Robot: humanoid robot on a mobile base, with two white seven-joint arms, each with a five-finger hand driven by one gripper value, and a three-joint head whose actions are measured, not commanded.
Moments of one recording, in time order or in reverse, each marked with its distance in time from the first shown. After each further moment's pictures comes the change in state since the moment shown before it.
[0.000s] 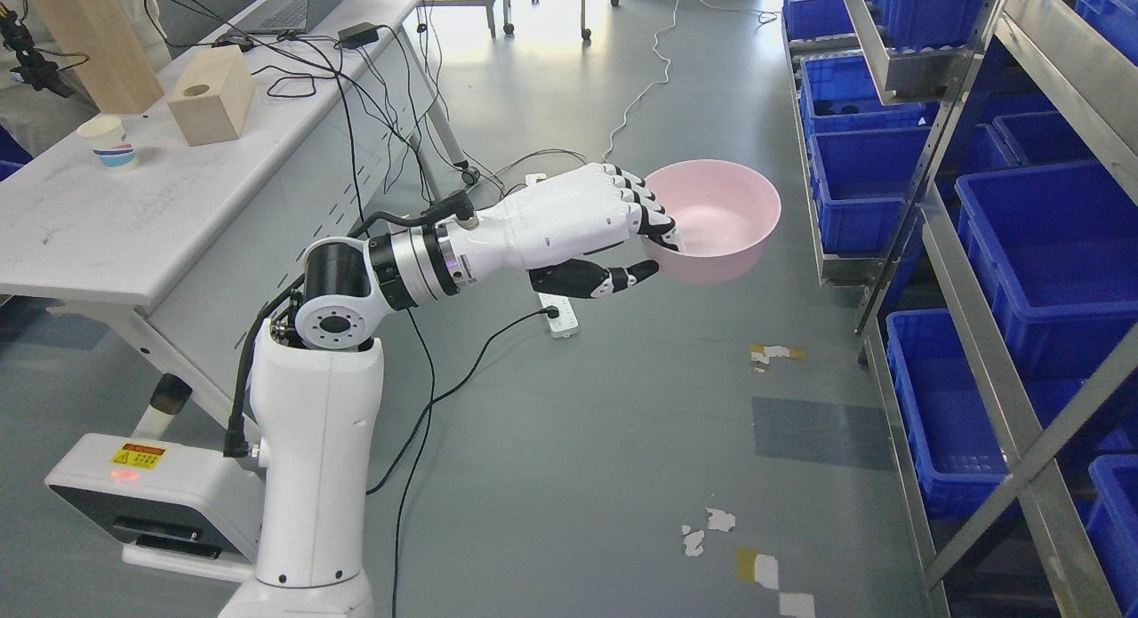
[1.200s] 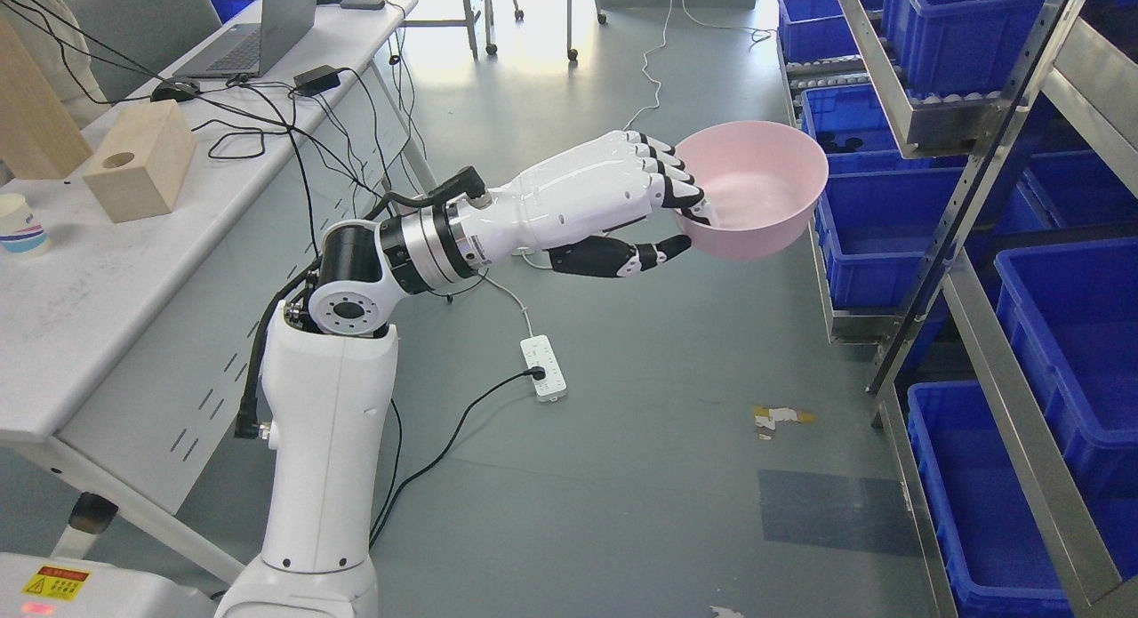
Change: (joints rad) left arm -0.042 0.000 -0.071 0.002 0.067 0.000 0.101; right arm 0.000 0.000 0.000 0.000 0.000 0.000 0.005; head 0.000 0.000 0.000
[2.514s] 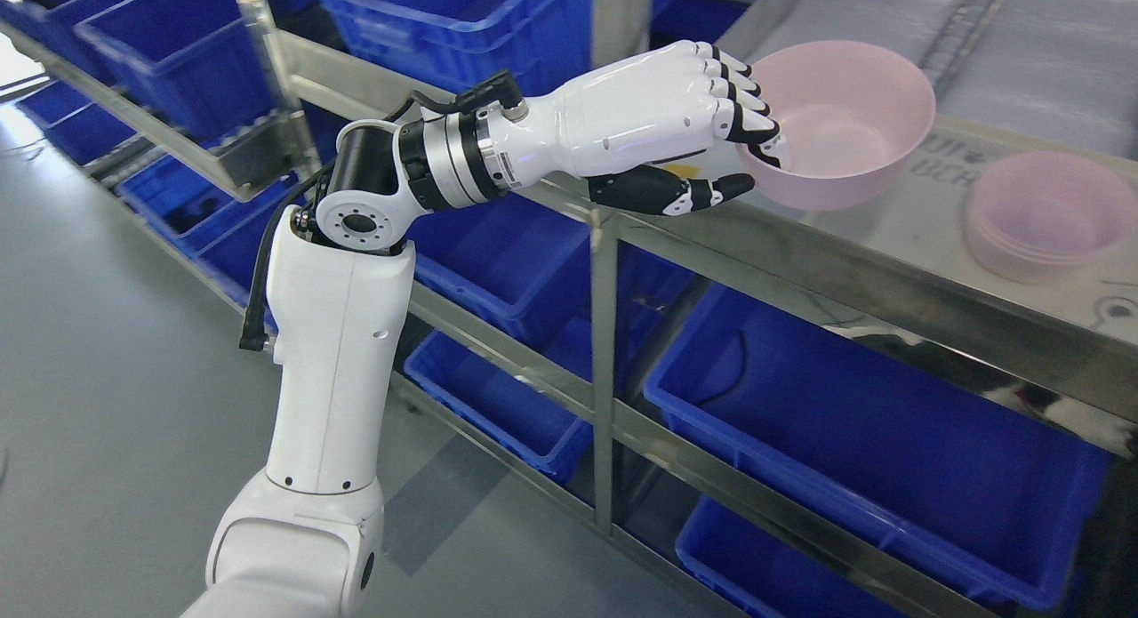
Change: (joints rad) left arm -0.211 0.000 -0.063 0.051 0.042 0.000 -0.068; right arm 0.000 0.000 0.000 0.000 0.000 0.000 -0.011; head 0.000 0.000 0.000
